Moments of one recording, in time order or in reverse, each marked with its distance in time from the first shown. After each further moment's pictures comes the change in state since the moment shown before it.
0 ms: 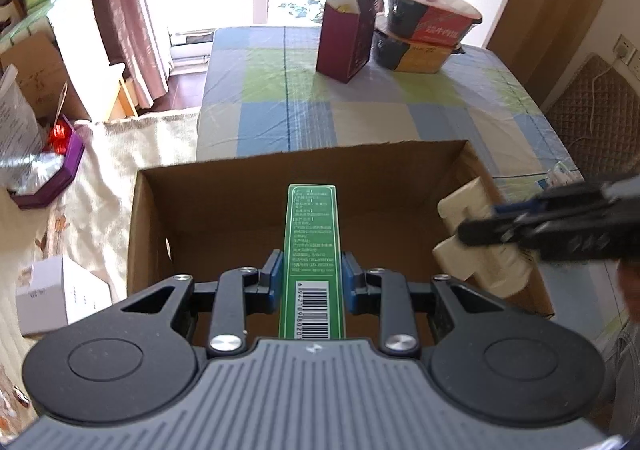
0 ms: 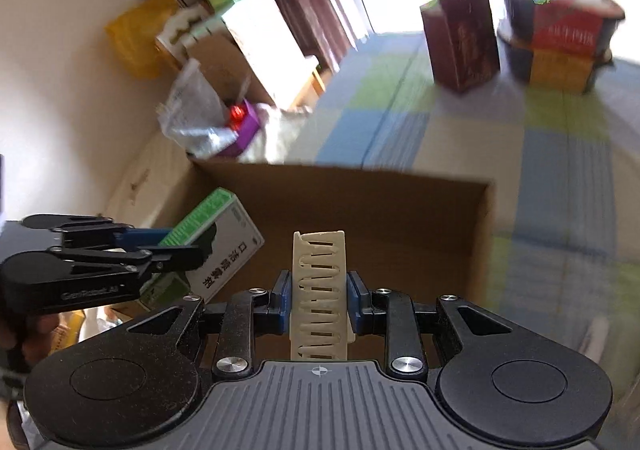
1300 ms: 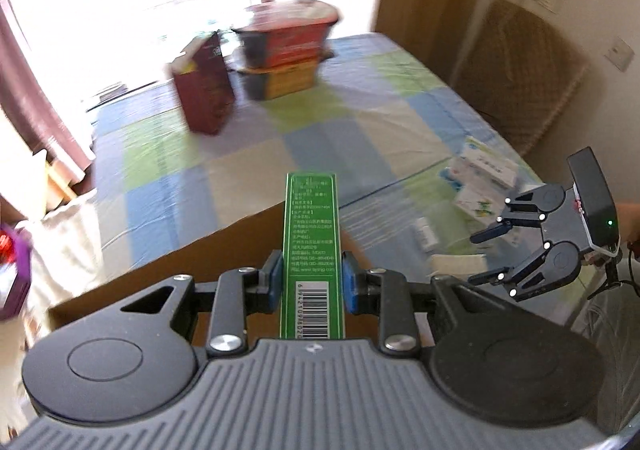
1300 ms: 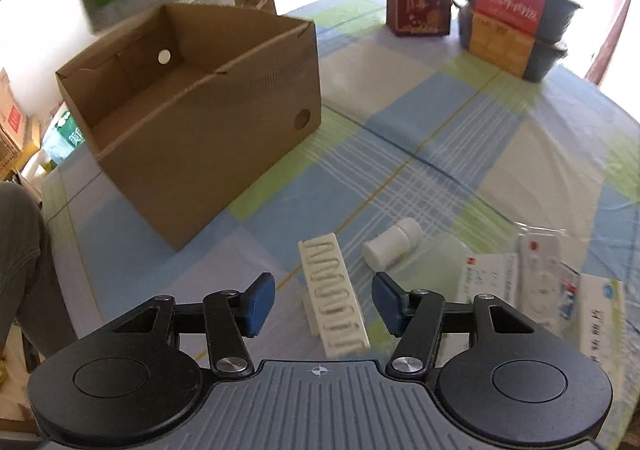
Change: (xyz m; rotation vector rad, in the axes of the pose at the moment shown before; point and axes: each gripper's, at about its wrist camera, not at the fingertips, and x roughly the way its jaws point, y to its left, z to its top) left arm -0.019 -0.121 0.067 0.288 0.005 -0.118; right arm -0.042 -0.181 -0.106 -0.455 0.092 -0.070
